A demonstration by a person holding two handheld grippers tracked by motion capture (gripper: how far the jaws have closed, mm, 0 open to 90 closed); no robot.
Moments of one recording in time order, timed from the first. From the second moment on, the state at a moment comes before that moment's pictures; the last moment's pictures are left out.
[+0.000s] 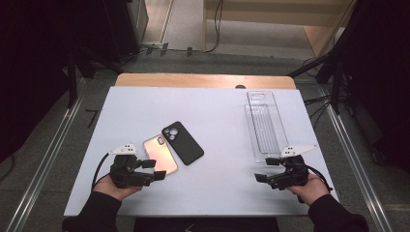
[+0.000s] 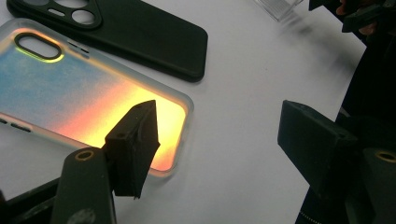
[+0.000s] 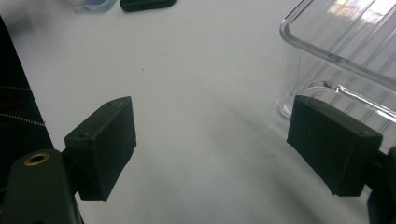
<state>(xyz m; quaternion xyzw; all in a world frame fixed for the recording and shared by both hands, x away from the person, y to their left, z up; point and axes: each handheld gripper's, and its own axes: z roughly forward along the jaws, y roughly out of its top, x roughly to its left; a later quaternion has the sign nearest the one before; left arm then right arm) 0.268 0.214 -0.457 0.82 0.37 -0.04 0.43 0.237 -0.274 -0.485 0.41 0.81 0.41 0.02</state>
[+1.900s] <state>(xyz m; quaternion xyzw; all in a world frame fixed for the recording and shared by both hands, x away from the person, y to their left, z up) 0.313 0.224 -0.487 0.85 0.43 -0.05 0.31 0.236 -0.275 -0.486 0.41 0.82 0.41 0.02</state>
